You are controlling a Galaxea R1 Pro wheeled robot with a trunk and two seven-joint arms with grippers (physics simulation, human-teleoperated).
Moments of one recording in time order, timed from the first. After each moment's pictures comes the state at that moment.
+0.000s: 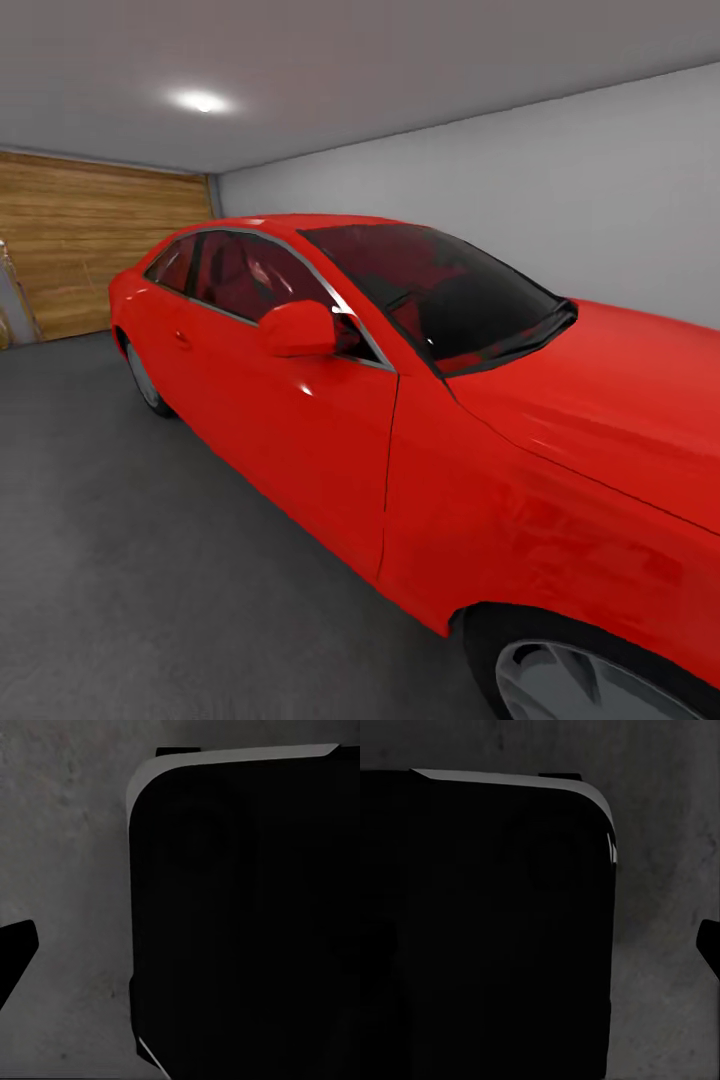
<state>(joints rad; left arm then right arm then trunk) 0.00 0.02 0.00 -0.04 0.01 -0.05 0.00 0.00 0.00 0.01 0.01 0.00 -0.18 -0.01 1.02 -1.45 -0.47</state>
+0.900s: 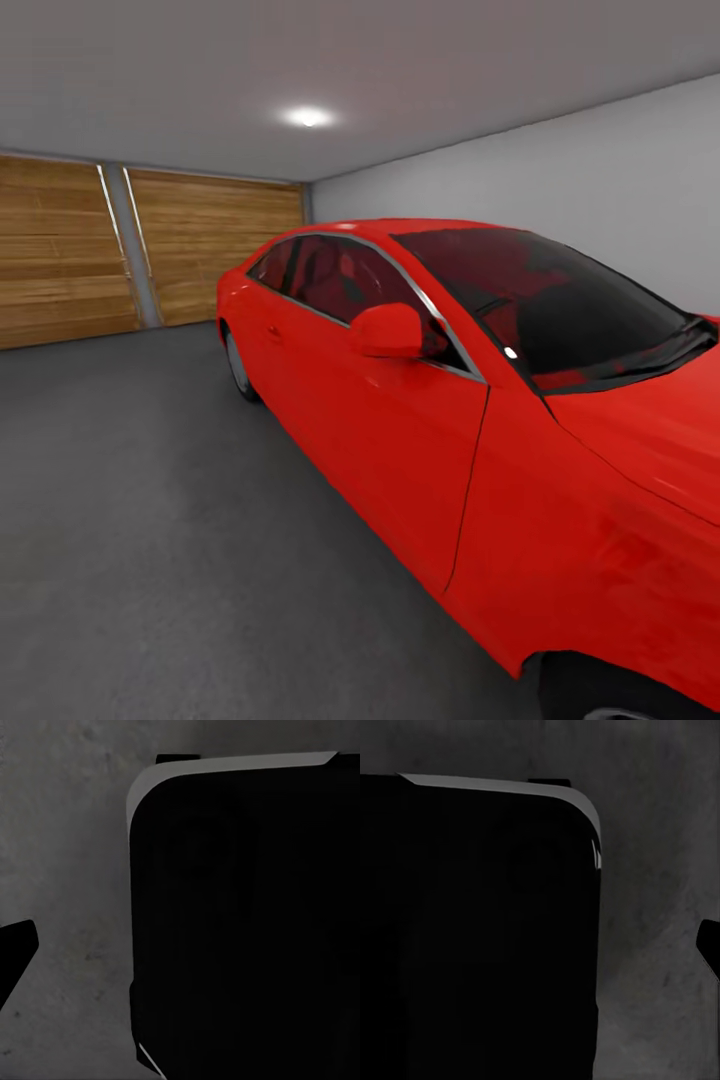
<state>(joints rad) 0.00 0.02 0.00 -0.04 0.01 -0.05 0.00 0.00 -0.01 0.01 0.02 0.00 -0.18 -0.01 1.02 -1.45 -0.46</state>
